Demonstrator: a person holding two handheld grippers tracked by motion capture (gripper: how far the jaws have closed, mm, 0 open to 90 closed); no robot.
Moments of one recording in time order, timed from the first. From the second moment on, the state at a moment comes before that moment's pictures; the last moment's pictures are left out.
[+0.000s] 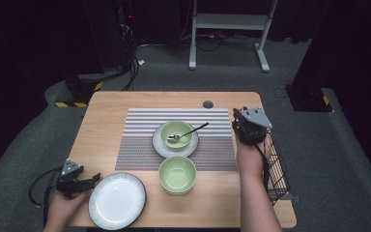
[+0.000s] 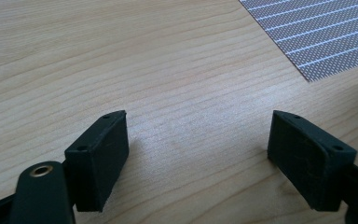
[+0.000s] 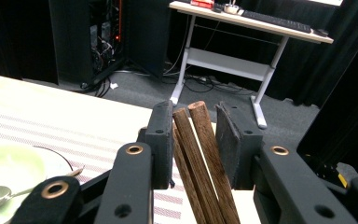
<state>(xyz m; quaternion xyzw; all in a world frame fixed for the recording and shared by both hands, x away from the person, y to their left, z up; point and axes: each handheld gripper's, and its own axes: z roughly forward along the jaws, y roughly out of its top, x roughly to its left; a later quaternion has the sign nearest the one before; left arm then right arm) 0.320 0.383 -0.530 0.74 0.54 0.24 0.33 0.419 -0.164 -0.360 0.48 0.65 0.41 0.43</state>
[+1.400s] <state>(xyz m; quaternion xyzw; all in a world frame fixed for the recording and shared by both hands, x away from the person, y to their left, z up) 0.320 0.383 -0.530 0.74 0.54 0.24 0.33 0.382 -0.176 -0.357 0.47 0.64 0.44 0.42</state>
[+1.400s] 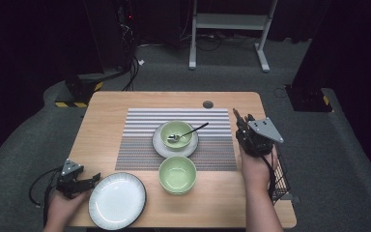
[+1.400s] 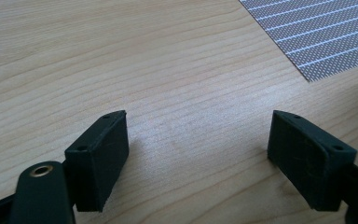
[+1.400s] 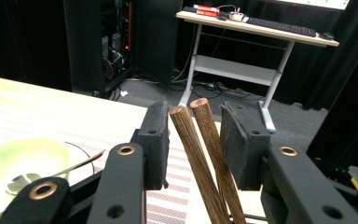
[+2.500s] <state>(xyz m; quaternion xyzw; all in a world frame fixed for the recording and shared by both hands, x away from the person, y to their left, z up) 0.321 0.382 -0.530 0.74 0.54 0.24 0.33 0.392 -0.169 -0.361 0.46 0.65 0.42 0.43</state>
